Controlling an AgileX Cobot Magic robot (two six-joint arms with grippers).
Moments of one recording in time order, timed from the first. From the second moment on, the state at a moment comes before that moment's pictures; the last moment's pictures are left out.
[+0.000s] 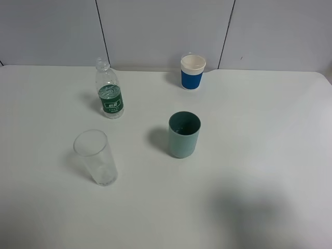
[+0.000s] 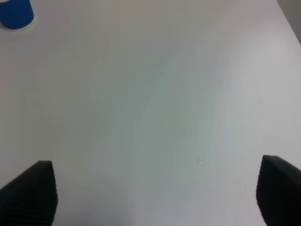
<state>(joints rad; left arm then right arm) 0.27 0.00 -0.62 -0.01 1.22 0.00 -0.07 0.00 -0.48 0.01 1.06 -0.02</state>
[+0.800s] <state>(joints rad) 0.14 -0.01 -0.51 0.01 1.06 -0.04 -0.07 0.00 -0.48 0.01 1.06 -0.02</state>
